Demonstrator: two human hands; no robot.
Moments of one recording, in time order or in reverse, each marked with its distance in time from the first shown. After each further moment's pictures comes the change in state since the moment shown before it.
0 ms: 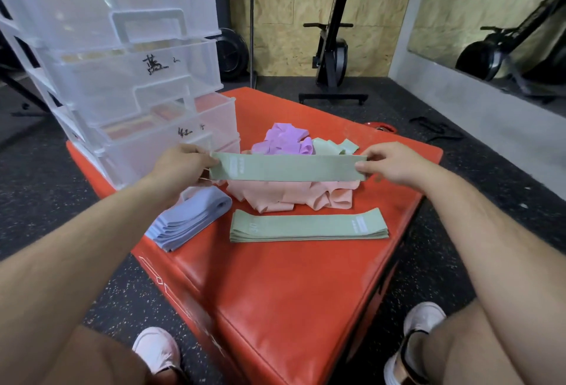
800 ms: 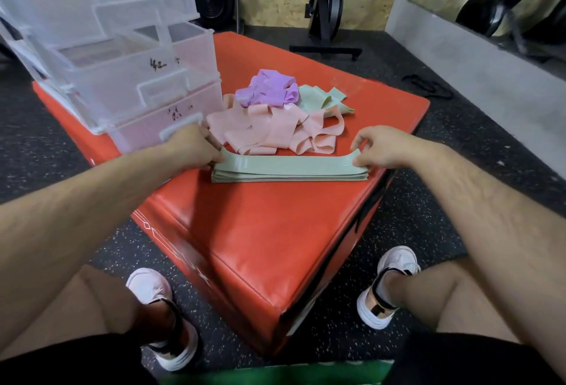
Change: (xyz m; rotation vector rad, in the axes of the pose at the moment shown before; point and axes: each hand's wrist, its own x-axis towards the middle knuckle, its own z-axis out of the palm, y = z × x) left_hand -0.020 -0.055 0.049 0.484 -0.167 -0.005; right_hand -0.047 0.033 0.026 -0.328 -0.164 0.141
